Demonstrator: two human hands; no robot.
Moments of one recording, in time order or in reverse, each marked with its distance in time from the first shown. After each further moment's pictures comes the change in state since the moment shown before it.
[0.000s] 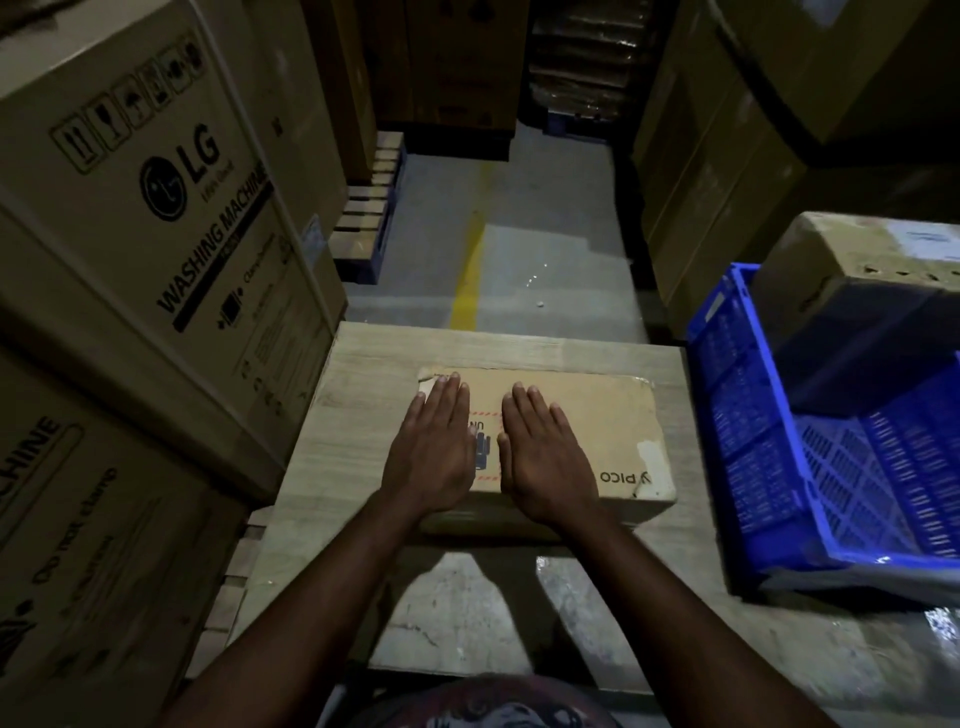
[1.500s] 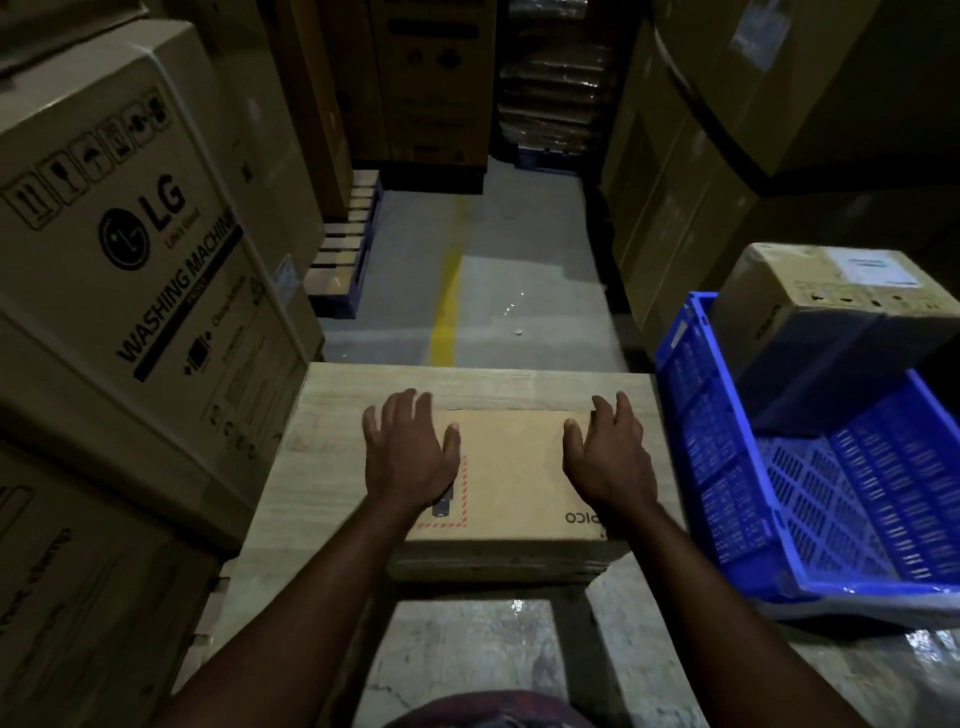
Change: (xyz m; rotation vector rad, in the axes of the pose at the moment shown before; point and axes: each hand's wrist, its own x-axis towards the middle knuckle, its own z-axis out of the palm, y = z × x) left_hand 0.059 0.014 0.003 -0.047 0.198 -0.273; right_hand 0.016 0.100 -0.043 0.224 0.141 0.559
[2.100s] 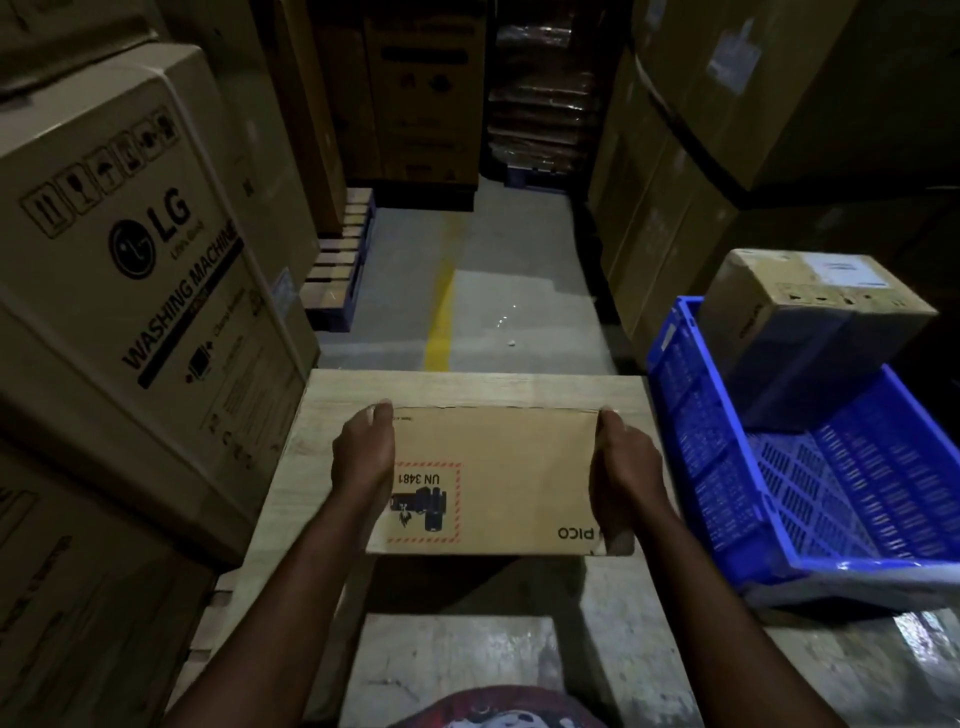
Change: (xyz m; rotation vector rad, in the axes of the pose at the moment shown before) left_hand -0.009 -0.037 -0.047 -0.732 -0.098 -0.592; right_hand -0.032 -0.007 -0.020 0.652 0.037 0.363
